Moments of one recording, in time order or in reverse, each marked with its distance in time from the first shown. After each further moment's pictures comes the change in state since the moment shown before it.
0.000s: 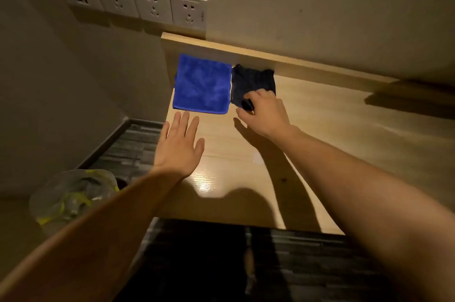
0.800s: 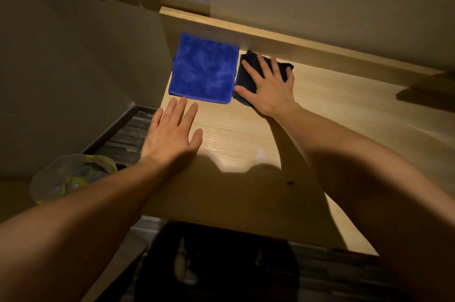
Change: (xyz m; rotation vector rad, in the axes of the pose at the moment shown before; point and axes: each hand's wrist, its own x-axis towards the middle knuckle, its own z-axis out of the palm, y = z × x) left_hand 0.009 -0.004 0.011 0.044 0.090 -0.020; right_hand 0.070 0.045 0.052 -0.138 -0.069 -0.069
